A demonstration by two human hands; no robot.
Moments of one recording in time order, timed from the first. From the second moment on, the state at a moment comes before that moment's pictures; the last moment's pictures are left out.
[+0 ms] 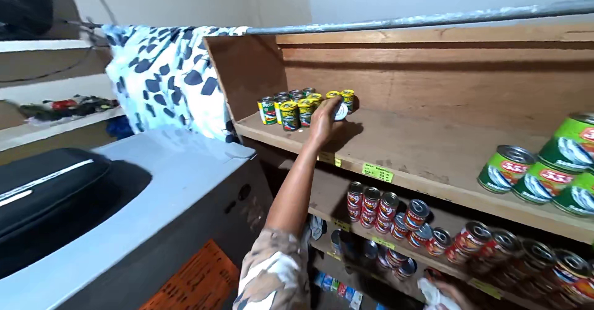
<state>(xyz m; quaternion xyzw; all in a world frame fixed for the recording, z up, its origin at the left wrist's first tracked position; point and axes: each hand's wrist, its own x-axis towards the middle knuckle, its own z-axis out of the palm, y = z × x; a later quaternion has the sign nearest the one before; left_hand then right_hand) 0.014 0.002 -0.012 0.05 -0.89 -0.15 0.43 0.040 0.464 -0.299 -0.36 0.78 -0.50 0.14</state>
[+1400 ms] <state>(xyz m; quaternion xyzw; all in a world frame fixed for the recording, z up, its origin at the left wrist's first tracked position) 0.049 0.364 -0.185 0.18 -0.26 -0.95 -0.05 0.038 0.498 -0.234 -0.42 0.78 -0.31 -0.34</state>
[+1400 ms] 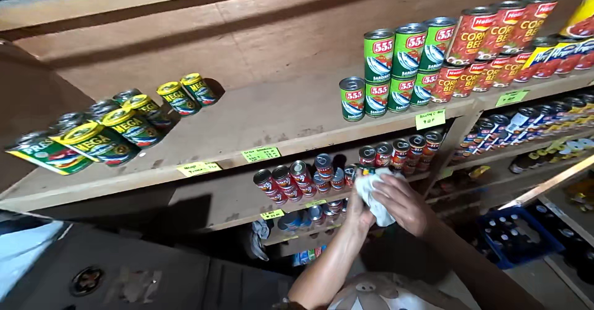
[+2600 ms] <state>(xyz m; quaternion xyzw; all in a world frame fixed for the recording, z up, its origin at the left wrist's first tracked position) -0.092 0.285 0.027 -0.22 -0.73 -0.59 0.27 0.063 0.525 -0.232 -0.13 0.57 -0.81 0.10</state>
